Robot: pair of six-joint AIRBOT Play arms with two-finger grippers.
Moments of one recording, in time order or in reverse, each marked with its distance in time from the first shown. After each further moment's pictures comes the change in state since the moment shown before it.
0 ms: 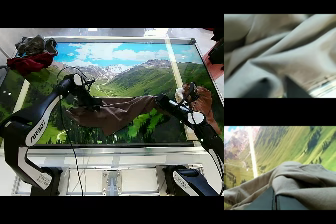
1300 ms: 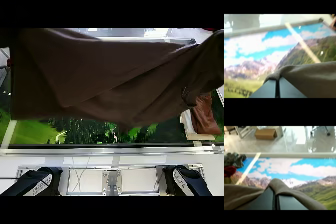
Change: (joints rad) left arm 0.193 0.726 0.396 0.164 0.040 0.147; right arm -0.158 0.082 0.949 -0.264 0.620 -0.101
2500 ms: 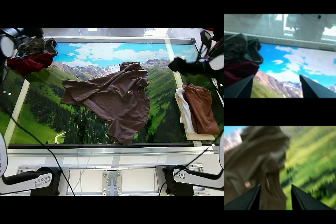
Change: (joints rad) left arm 0.094 -0.304 -0.112 0.539 0.518 -0.332; right arm -0.064 -0.540 -0.115 -0.129 -0.021 0.050
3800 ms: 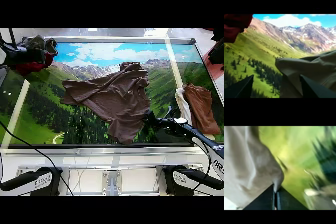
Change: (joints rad) left arm 0.042 0.073 -0.178 -0.183 -0.260 0.272; right arm 0.209 0.089 -0.961 0.875 -0.444 -0.148
